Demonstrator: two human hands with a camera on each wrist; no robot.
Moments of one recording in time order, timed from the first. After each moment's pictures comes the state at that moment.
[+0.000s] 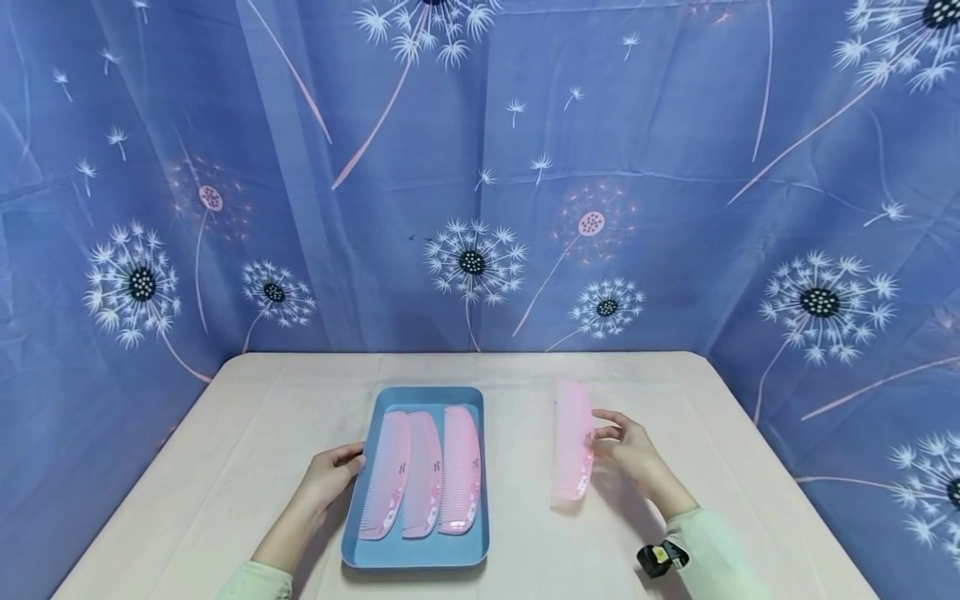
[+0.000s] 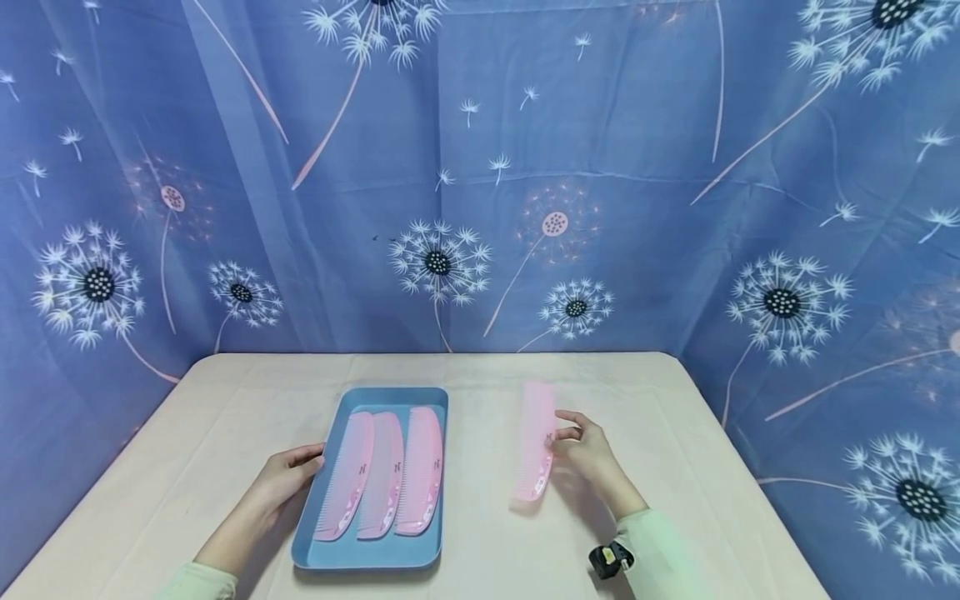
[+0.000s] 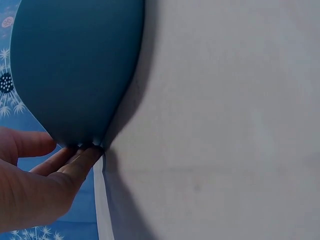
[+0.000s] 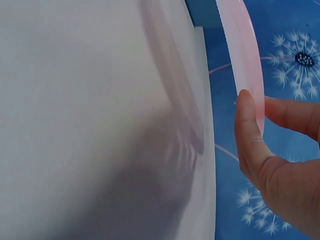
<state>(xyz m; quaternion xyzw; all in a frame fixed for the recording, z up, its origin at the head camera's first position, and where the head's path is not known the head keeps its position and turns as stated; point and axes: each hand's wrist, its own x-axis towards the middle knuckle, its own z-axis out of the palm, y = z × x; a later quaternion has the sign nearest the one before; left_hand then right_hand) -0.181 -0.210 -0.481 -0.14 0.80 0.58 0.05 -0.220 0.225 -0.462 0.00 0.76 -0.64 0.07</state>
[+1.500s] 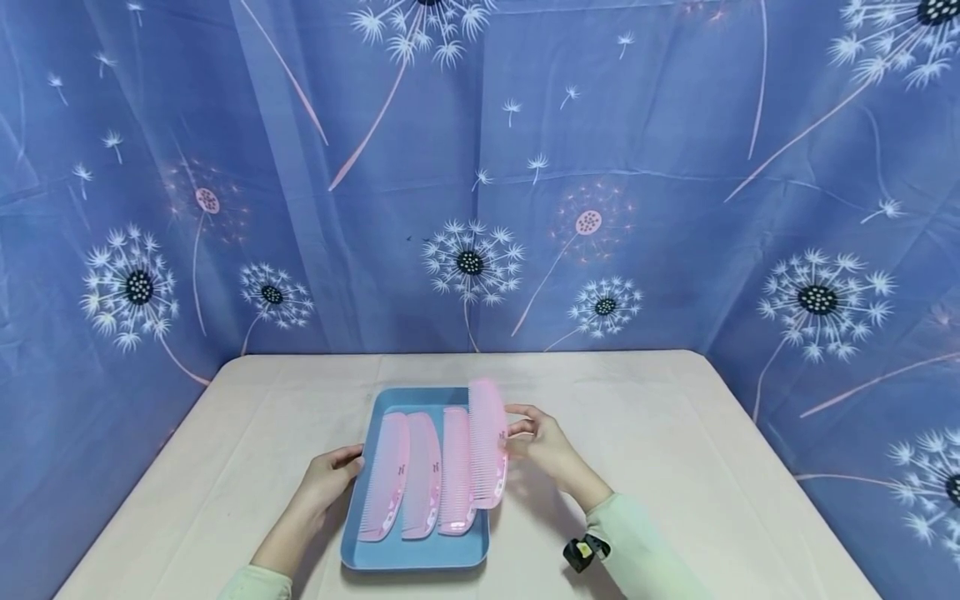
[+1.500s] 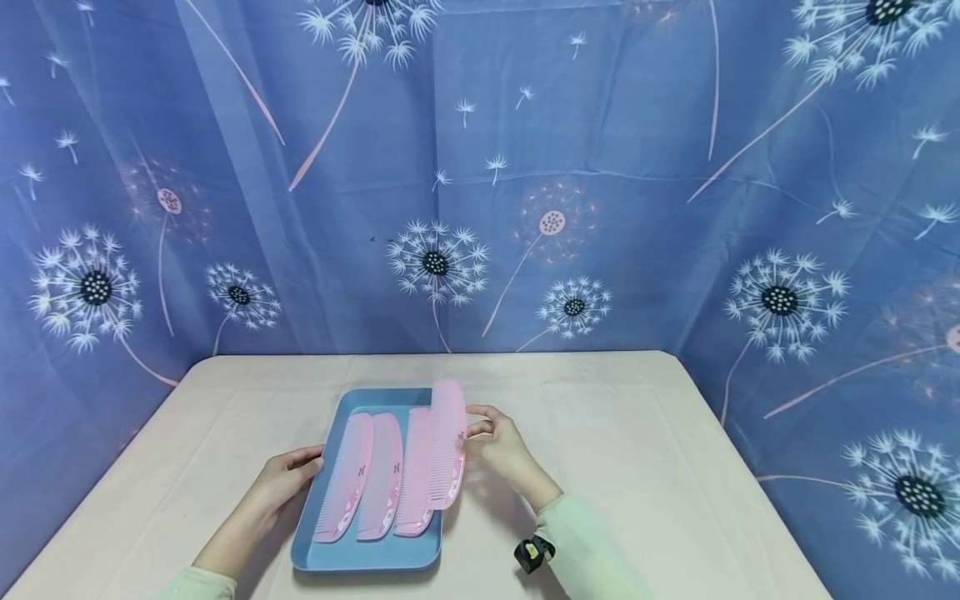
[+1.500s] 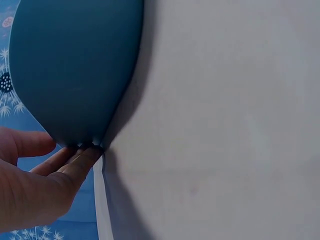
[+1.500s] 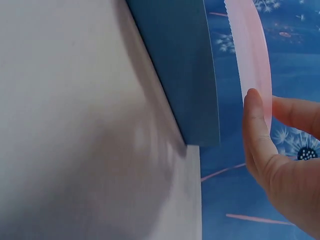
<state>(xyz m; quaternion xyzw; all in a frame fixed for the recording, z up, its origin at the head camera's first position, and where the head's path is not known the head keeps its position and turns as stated) -0.179 -0.209 -0.483 -0.14 0.80 0.58 0.04 -0.222 0.116 -0.456 -0.12 0.72 -0.68 0.11</state>
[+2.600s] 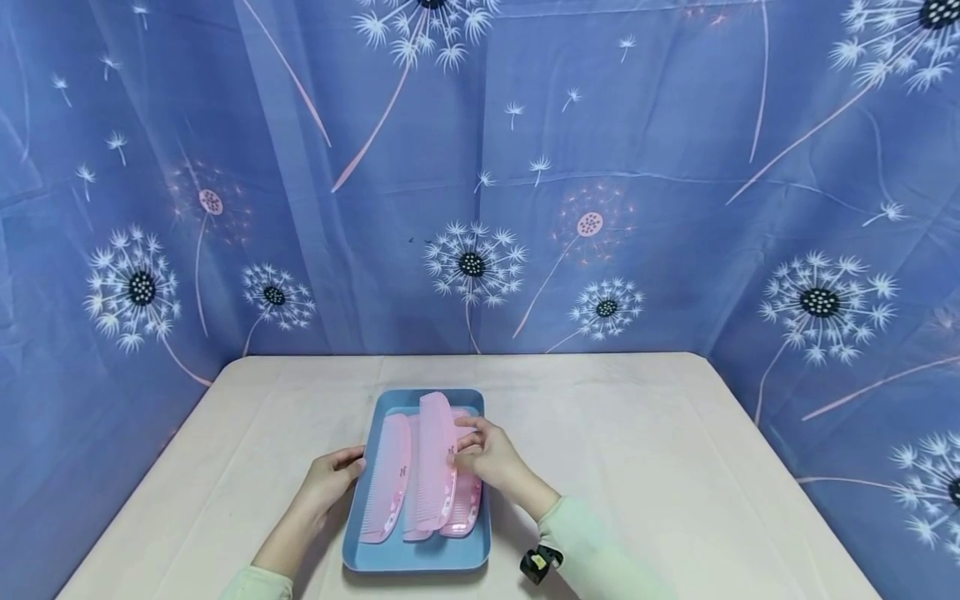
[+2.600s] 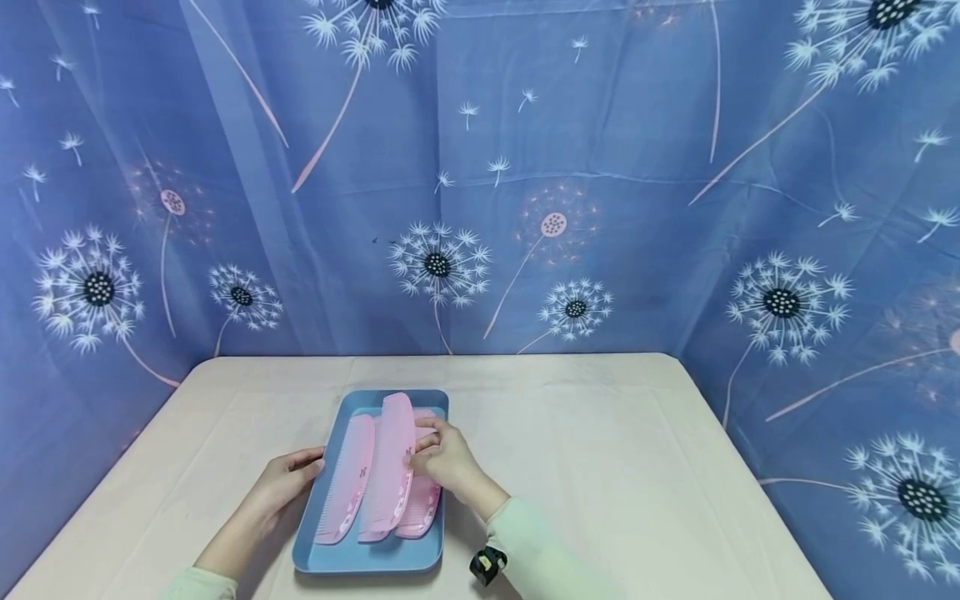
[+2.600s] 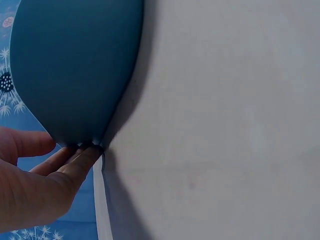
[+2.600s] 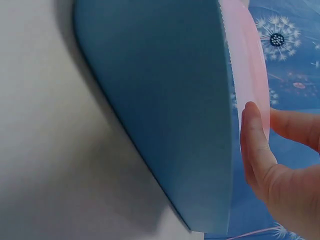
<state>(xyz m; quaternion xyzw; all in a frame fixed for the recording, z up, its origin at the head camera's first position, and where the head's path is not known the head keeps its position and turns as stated) -0.179 -0.210 -0.482 -0.14 0.80 0.59 0.04 -0.211 0.046 -0.459 -0.14 0.72 -0.67 0.12</state>
